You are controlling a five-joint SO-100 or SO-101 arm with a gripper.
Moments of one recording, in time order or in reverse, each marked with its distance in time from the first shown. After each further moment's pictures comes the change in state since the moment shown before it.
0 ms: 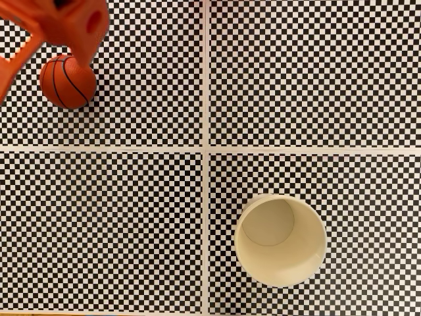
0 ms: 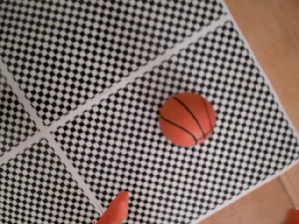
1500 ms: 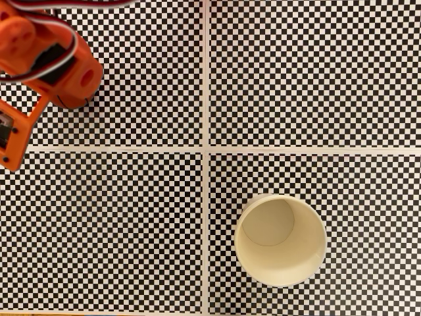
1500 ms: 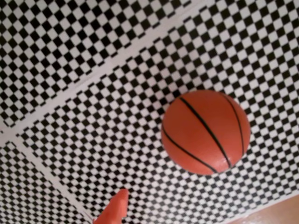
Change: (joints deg) arm 0.7 -20.7 -2.5 -6.9 -1.4
